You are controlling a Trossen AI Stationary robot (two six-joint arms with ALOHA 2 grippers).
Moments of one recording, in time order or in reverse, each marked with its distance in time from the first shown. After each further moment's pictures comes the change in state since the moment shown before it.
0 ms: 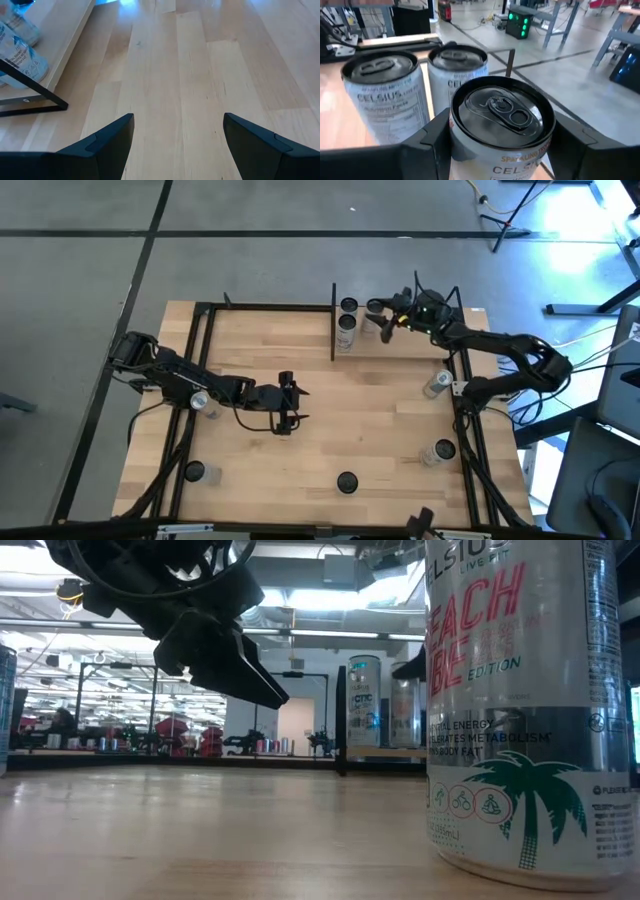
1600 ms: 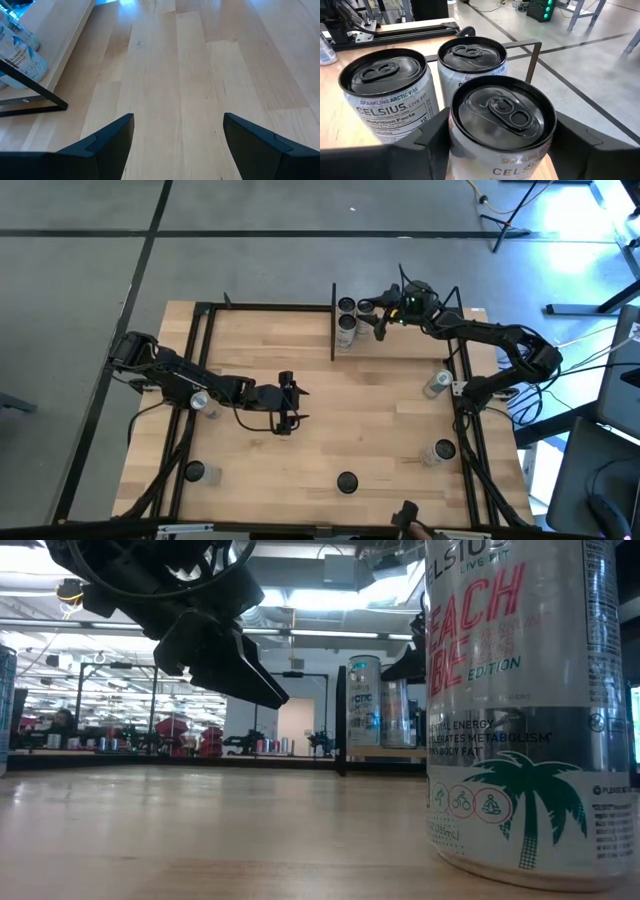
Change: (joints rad) left arm 0.000 0.000 0.000 0.000 0.001 0.000; right arm 0.002 0.106 0.157 -0.188 -0.079 -0.039
